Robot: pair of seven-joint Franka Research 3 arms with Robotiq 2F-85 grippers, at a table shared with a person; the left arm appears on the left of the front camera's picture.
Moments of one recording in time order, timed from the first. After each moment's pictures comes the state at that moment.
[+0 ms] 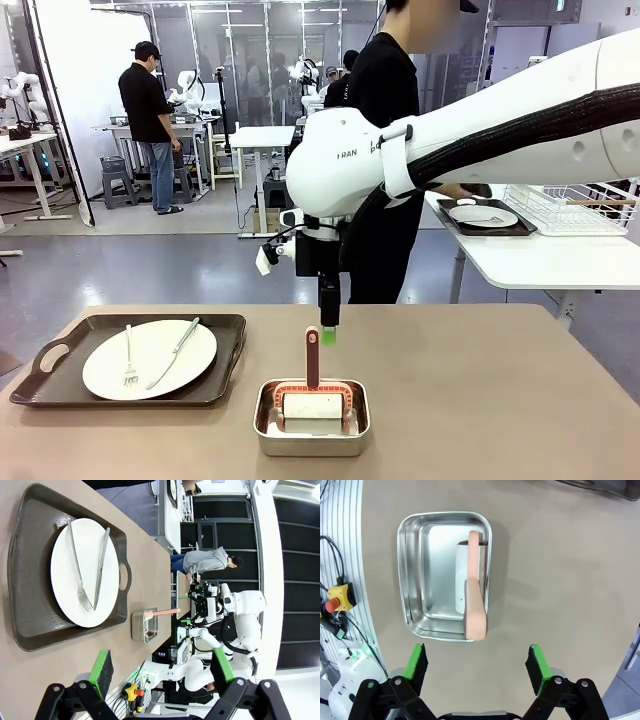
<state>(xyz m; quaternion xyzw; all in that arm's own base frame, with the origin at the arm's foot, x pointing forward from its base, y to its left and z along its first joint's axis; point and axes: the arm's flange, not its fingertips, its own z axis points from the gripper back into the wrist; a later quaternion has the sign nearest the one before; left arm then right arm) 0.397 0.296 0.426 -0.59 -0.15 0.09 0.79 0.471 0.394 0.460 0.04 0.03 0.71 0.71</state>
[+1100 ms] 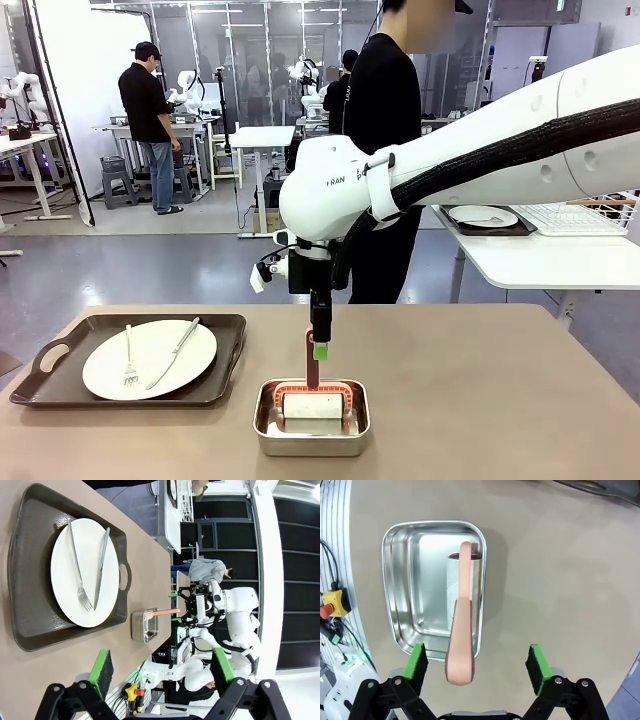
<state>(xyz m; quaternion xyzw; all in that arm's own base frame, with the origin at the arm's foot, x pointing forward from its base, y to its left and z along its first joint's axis) 0.397 0.296 0.426 -0.59 -0.15 0.09 0.79 0.479 0.406 0.427 0.05 0.03 0.71 0.70</state>
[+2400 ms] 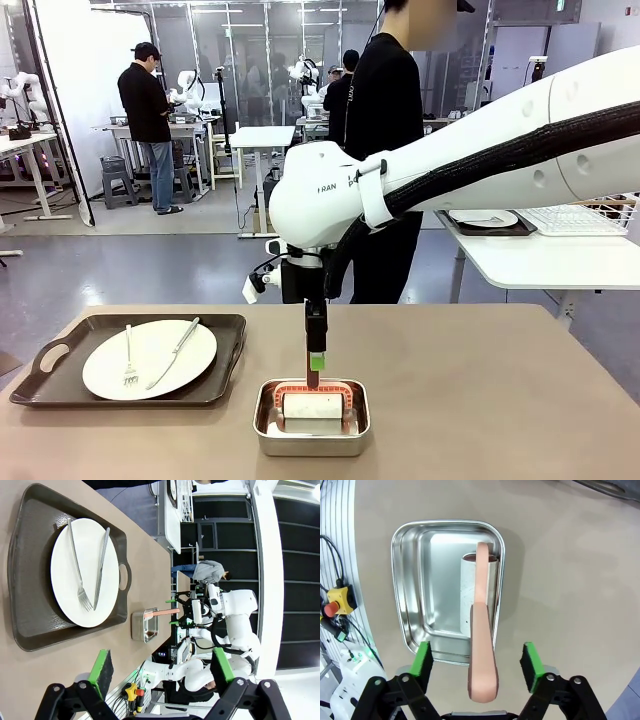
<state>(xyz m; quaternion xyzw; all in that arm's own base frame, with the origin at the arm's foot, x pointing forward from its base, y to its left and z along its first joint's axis) 0.397 0.296 0.426 -0.59 -0.15 0.09 0.79 0.467 0.416 0.418 0.04 0.06 0.71 0.70</state>
